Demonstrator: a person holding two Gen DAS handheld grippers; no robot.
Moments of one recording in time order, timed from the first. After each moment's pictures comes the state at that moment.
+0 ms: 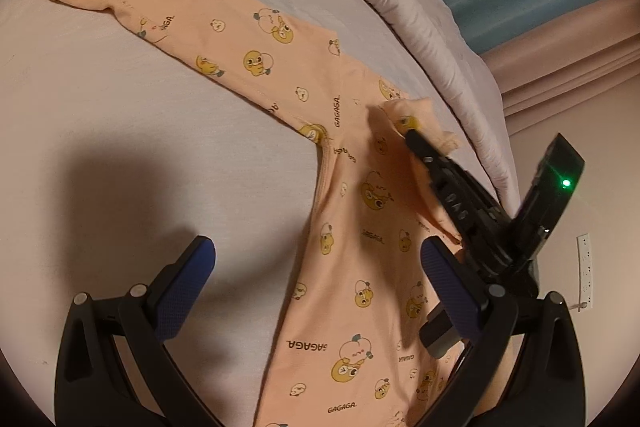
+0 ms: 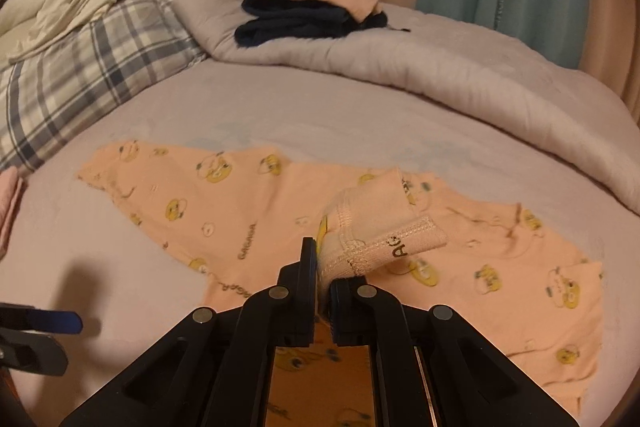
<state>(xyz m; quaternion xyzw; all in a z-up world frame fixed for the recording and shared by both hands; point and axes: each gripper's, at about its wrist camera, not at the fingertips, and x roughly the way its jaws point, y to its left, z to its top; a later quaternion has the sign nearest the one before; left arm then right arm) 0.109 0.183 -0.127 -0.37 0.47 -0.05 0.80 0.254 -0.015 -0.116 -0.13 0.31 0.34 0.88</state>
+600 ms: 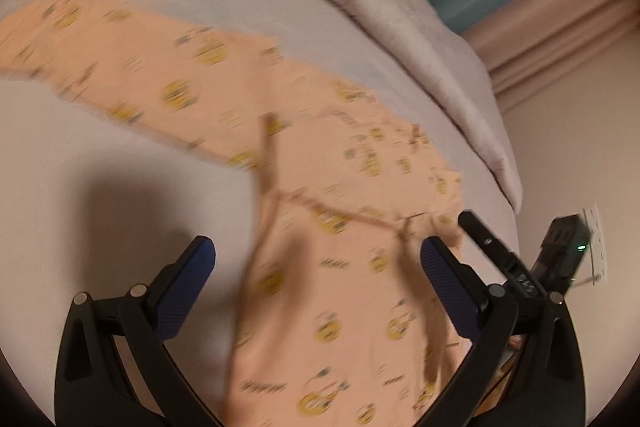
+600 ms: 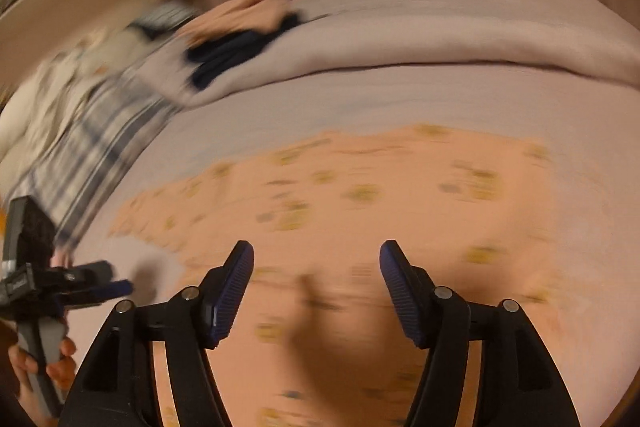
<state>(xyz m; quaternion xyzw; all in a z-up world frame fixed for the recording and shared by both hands) 0.160 0.144 -0.105 -0.31 0.45 -0.10 0.83 0.270 -0.175 -0.110 0.07 0.36 0.31 0.88</state>
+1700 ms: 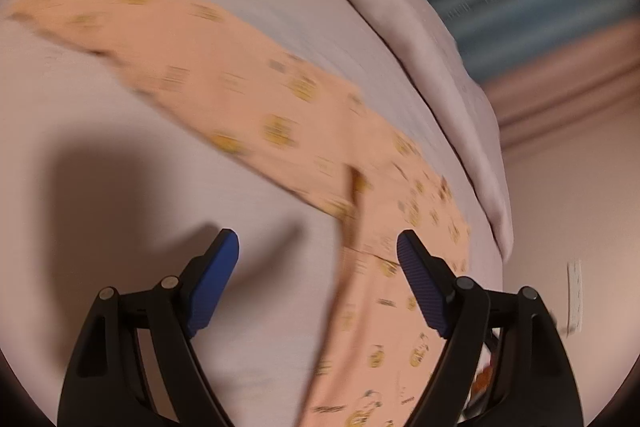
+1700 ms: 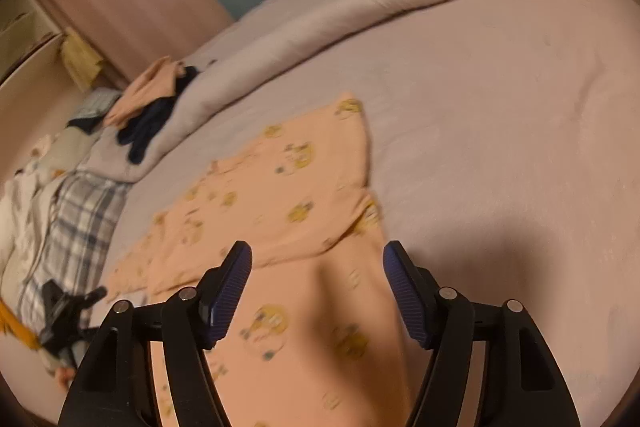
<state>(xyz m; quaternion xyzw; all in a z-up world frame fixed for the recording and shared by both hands) 0.140 0.240 -0.137 -0.41 0.43 -0.04 0.81 0.253 -0.267 -0.138 0.21 0.38 0.22 0.87</state>
